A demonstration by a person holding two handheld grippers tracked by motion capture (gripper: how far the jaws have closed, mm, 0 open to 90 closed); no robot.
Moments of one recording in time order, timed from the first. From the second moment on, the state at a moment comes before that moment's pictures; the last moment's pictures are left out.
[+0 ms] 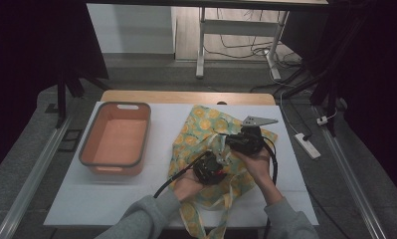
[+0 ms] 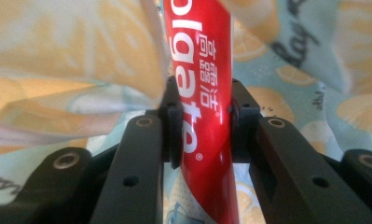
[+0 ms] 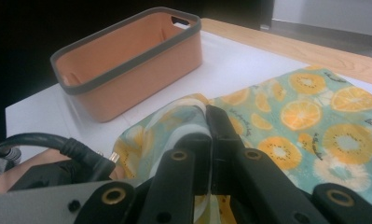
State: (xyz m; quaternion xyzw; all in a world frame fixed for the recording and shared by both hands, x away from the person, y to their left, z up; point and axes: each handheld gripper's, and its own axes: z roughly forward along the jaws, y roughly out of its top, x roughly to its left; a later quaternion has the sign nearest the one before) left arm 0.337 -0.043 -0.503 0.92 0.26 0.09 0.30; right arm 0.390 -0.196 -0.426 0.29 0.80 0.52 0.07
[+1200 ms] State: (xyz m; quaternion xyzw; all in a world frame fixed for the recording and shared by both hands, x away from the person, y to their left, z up) left arm 0.284 0.114 -0.457 0.86 0.30 0.07 0.40; right arm 0.380 -0.190 -0.443 0.29 0.82 0.48 0.06
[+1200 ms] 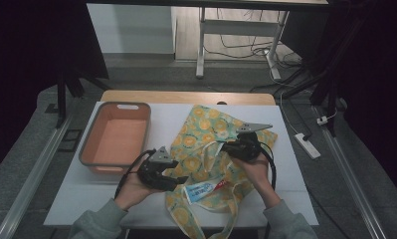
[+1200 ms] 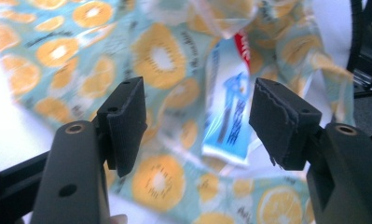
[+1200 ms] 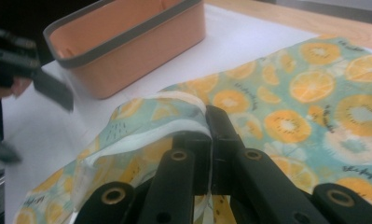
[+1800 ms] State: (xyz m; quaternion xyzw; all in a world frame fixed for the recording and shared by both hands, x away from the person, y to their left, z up) left arm 0.288 0.146 -0.467 0.86 0.32 0.06 0.40; right arm 0.331 -0.186 -0.461 0.27 0.85 0.45 0.03
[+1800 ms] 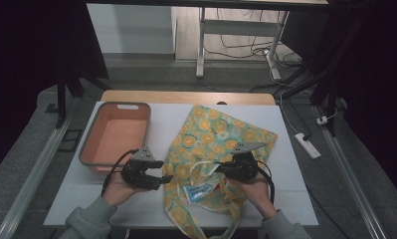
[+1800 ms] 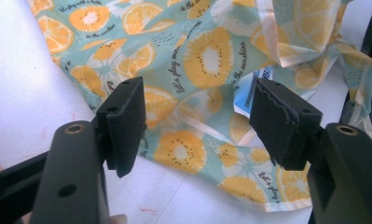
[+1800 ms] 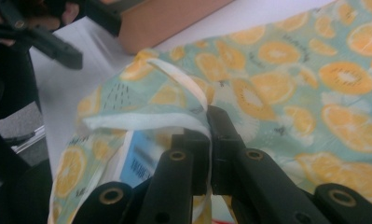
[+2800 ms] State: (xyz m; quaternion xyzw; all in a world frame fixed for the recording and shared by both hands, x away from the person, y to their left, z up) left arm 0.268 0.138 -0.489 0.87 0.34 0.07 0.36; right arm 0.252 -0.269 -0.449 0.32 0.81 0.47 0.14
